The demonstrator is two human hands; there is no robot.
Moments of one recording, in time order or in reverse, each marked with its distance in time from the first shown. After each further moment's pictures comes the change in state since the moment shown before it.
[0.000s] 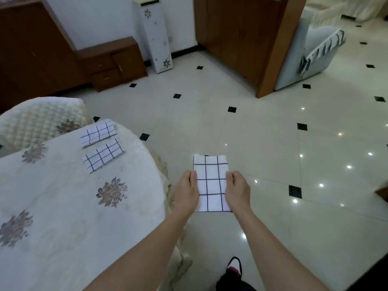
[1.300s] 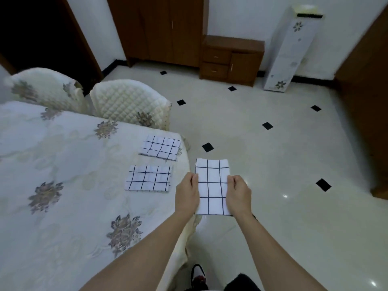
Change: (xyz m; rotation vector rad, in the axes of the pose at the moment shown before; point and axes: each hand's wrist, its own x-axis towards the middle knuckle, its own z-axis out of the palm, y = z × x) left_hand 0.309 -0.037 -0.103 -0.141 0.577 -0.352; right_hand 0.267 -0.194 0.263 -0.248 -0.596 -0.358
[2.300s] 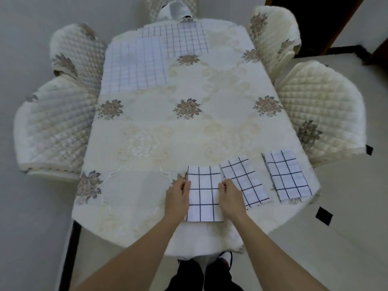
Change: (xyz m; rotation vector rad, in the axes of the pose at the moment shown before) left_hand -0.039 -0.125 -0.083 -0.131 0.999 -0.751; right_hand 0.016 -0.074 0.225 -0.519 -1.191 -0.632
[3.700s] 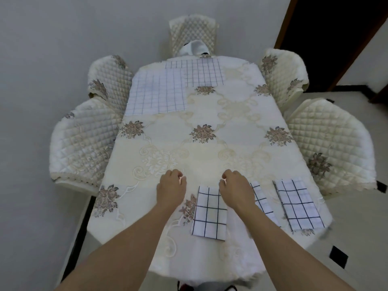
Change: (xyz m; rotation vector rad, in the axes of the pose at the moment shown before) left_hand 0.064 0.024 -0.074 0.422 0.115 0.128; right_hand 0.024 -0.092 -0.027 -0.513 0.069 -0.316
